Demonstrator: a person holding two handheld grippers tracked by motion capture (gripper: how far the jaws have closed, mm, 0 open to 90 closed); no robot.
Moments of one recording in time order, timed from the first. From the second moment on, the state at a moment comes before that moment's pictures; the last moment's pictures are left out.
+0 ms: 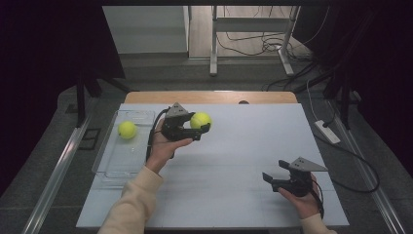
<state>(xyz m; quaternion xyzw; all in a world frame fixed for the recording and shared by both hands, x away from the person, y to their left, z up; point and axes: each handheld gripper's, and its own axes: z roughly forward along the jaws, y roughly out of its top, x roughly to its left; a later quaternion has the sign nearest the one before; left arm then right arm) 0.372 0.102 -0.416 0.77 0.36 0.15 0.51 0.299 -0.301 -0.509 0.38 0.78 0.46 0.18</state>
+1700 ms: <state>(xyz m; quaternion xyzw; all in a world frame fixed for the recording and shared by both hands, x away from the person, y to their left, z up) 0.356 0.165 -0.416 0.73 0.41 0.19 0.51 0.299 -0.302 -0.508 0.39 0.77 0.46 0.19</state>
